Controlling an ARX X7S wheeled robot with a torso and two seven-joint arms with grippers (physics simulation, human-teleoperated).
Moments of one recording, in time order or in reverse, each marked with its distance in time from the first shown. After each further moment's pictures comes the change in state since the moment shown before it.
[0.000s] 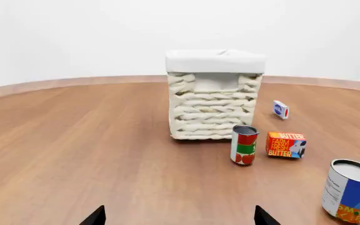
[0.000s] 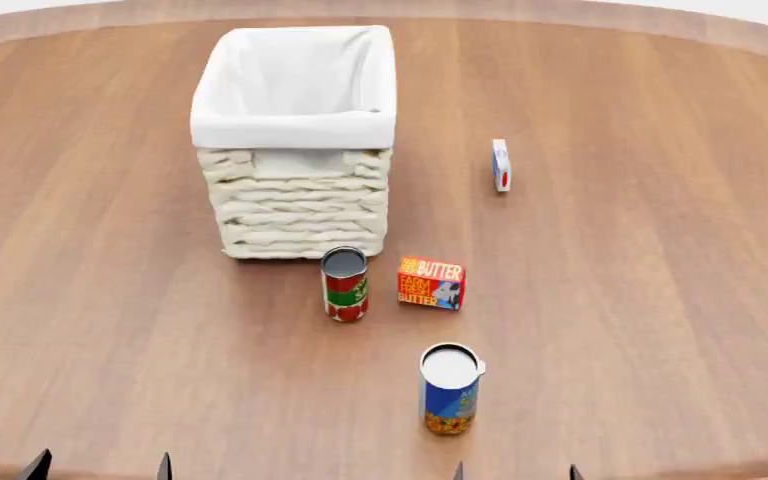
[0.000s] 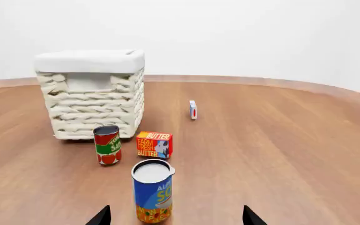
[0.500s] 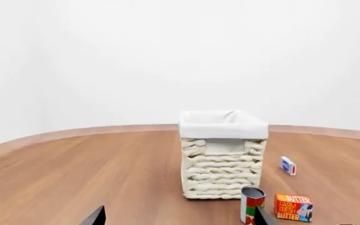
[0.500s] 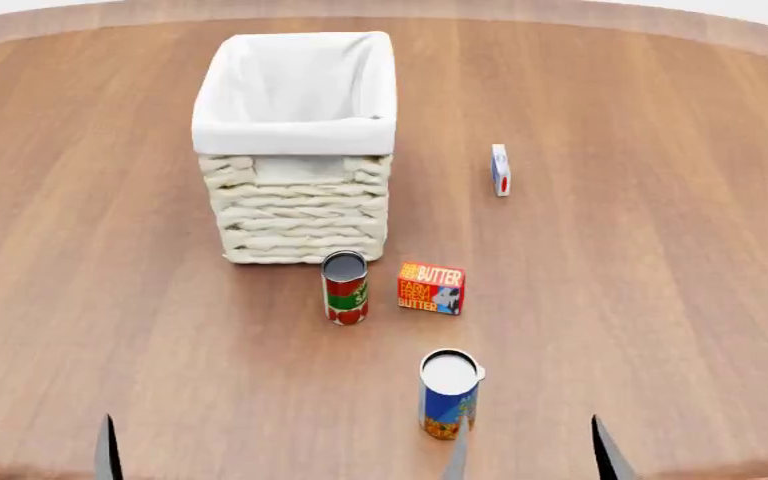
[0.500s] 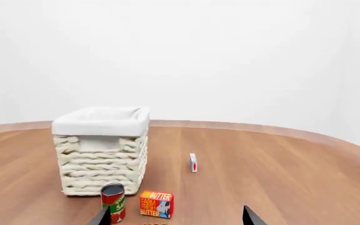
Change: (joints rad) left arm 0.110 -0.061 0.031 0.356 -0.032 -0.060 -0.090; right arm -0.066 0.078 -0.067 -0.370 0.050 0.136 0.082
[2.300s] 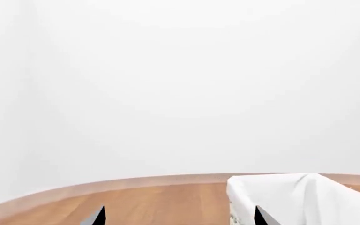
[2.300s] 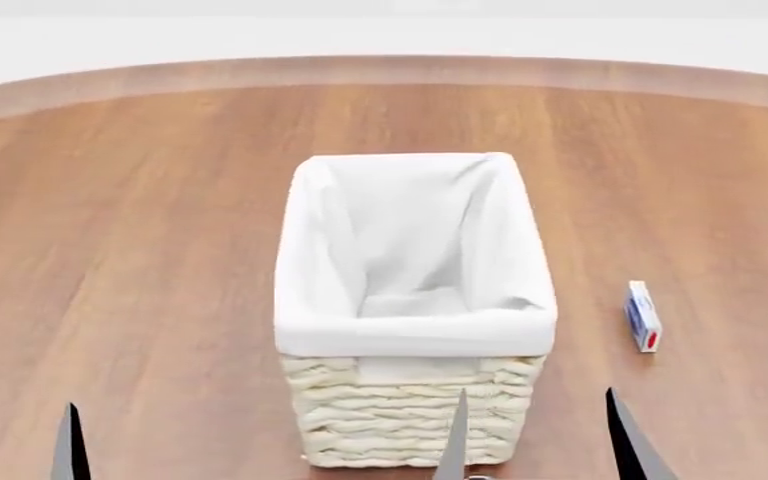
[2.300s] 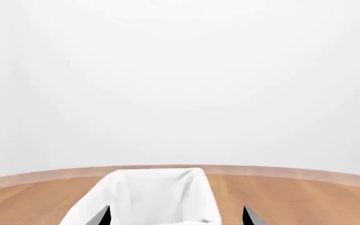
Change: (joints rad) left arm 0.097 -0.117 0.098 0.293 -0.017 -0.041 -0.133; right arm -0.046 0.111 -0.047 -0.266 0.117 0.077 0.085
